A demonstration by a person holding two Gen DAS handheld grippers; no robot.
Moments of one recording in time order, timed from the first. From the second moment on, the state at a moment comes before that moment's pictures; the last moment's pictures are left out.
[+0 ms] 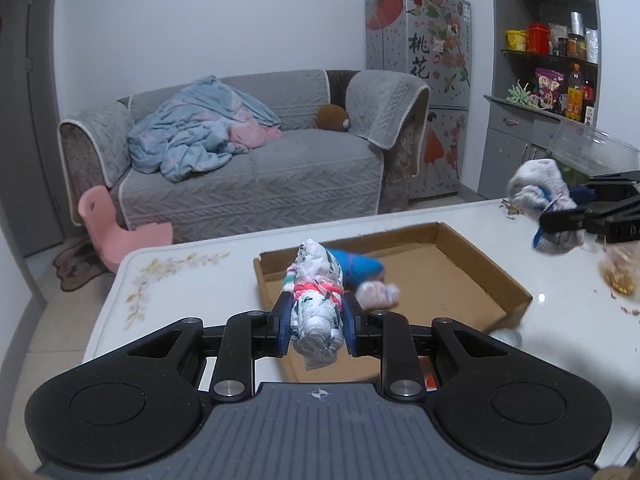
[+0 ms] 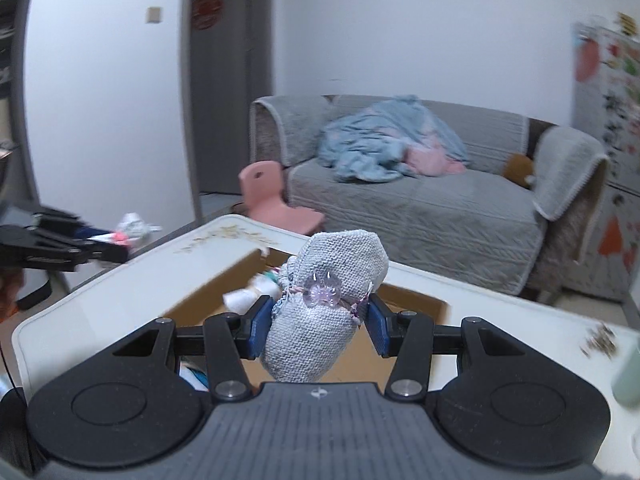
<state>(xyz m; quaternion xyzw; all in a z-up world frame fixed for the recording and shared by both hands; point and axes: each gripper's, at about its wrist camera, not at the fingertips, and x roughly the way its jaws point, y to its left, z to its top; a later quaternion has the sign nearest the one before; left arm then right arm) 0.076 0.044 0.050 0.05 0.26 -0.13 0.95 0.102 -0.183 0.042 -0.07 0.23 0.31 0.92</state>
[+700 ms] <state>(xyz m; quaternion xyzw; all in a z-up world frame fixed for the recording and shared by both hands) 0.177 0.021 -0.048 0.03 0.41 -0.12 0.91 0.176 -0.071 -0.039 -0.17 0.35 0.38 0.84</state>
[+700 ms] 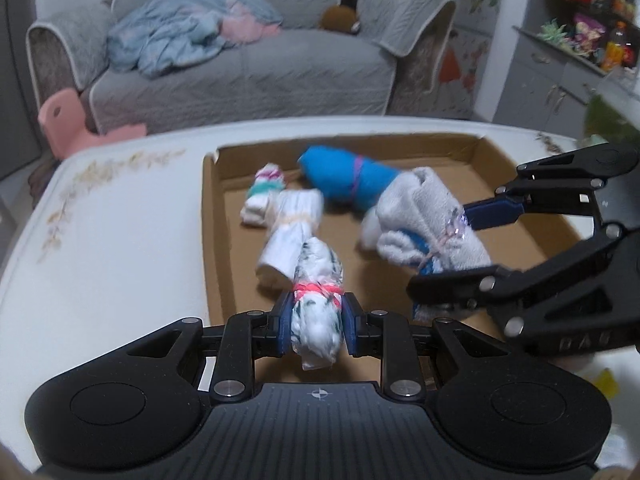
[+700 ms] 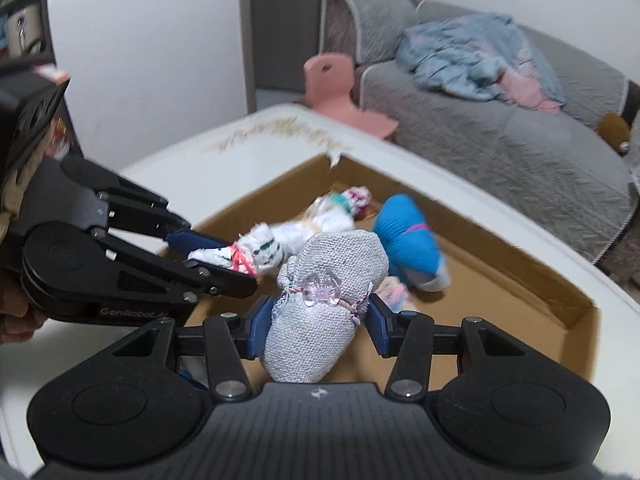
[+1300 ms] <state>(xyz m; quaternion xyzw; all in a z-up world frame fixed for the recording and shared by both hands) 0.187 0.017 -0.049 0.05 0.39 -0.06 0.92 0.190 -0.048 -0.050 -0.23 0.36 0.38 0.82</state>
